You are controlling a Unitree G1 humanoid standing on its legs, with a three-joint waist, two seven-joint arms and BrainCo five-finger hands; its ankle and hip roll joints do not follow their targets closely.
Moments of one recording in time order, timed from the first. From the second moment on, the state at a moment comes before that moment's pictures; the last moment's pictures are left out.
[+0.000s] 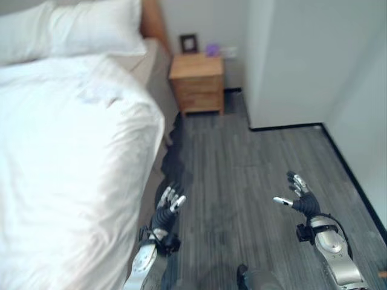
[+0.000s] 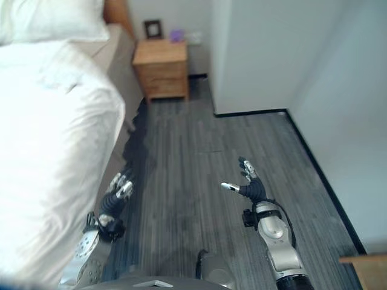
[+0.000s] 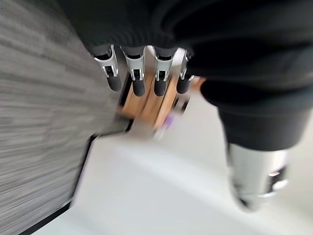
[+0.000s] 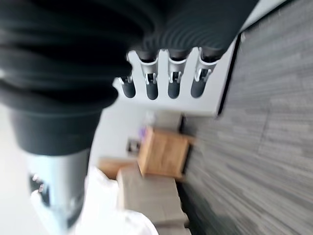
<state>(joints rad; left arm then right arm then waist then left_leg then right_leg) 0.26 0.22 -0.18 0.05 -0.66 -0.19 0.00 0.16 -0.34 0.05 0.07 0.08 -0.12 -0.02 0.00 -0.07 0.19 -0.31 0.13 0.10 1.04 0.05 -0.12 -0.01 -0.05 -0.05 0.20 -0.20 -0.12</state>
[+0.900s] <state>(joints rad) 0.21 0.27 -0.15 0.08 -0.61 -0.17 0.01 0.17 -0.36 0.10 0.06 0.00 -0.09 -0.03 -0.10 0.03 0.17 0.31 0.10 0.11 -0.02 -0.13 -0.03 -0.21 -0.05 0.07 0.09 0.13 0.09</state>
